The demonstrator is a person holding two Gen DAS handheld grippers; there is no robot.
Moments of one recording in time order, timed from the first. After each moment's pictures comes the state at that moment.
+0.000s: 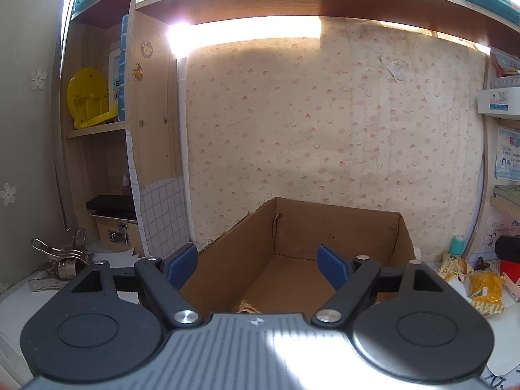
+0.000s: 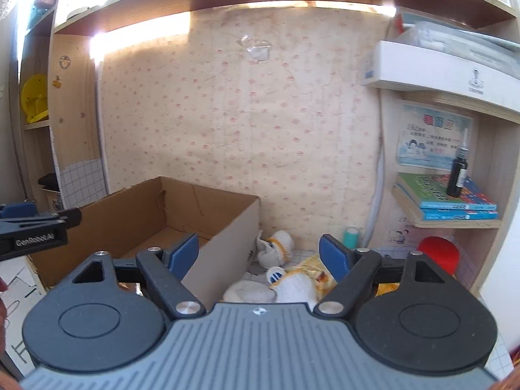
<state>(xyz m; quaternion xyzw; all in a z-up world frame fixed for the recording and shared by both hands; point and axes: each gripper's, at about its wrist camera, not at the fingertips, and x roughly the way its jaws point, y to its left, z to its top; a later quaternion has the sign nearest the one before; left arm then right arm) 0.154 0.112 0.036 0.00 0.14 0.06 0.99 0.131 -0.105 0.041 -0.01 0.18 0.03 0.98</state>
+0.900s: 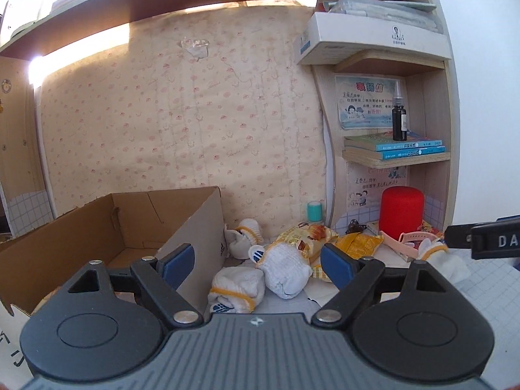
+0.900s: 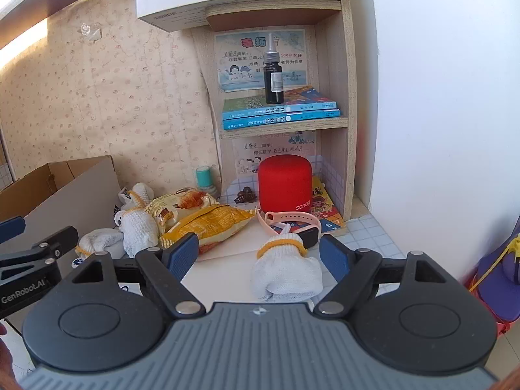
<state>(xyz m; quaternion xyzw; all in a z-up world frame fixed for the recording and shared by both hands) 0.133 -0.070 -0.024 0.07 0.13 -0.09 0.98 0.080 -0.260 -0.019 0.07 0.22 -0.10 0.97</state>
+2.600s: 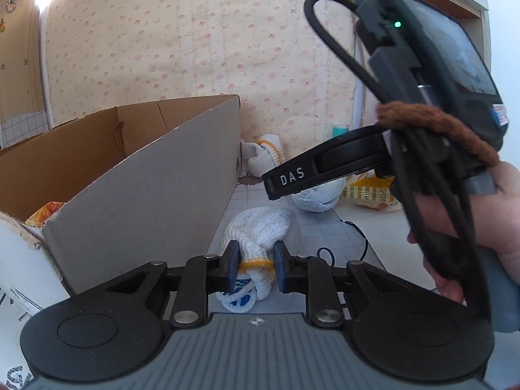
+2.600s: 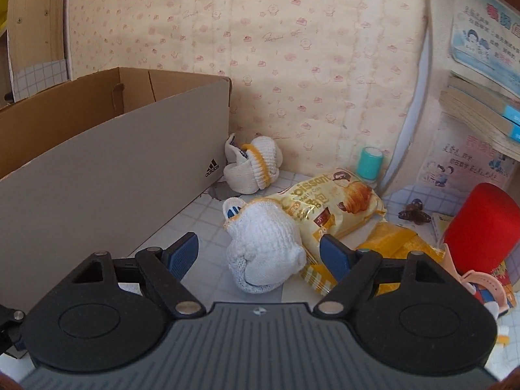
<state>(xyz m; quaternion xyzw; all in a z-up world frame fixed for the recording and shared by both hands) 0.152 -0.038 -0.077 0.04 0.24 -0.08 0.97 0.254 -0.128 -0.065 -0.06 0.31 0.07 0.95</state>
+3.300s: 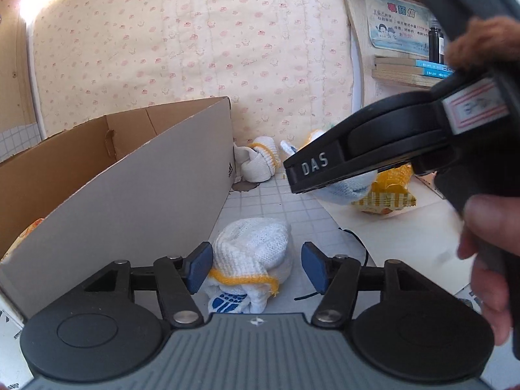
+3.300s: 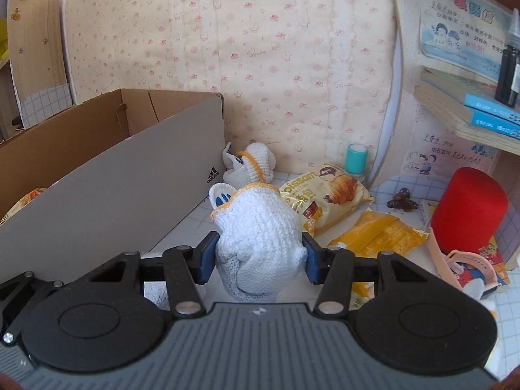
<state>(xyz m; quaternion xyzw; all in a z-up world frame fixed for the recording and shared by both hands) 0.171 -0.054 -0.075 0.06 0.24 -0.07 0.97 0.217 -0.149 -0.040 -0.02 0.30 0.06 0.95</state>
